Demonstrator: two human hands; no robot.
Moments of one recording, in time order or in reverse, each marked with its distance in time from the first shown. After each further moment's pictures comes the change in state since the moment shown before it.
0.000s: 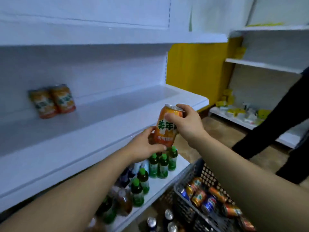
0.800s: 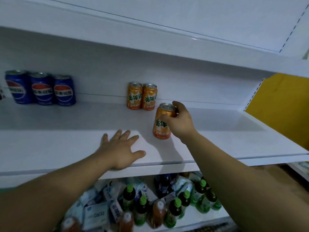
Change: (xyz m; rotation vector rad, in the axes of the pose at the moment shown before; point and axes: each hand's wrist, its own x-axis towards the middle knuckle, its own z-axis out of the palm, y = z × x) left_hand -0.122 -0.109 -0.183 0.838 0.277 -0.592; right_hand 0.032 -0.054 0.252 -0.108 -0.494 -0.199
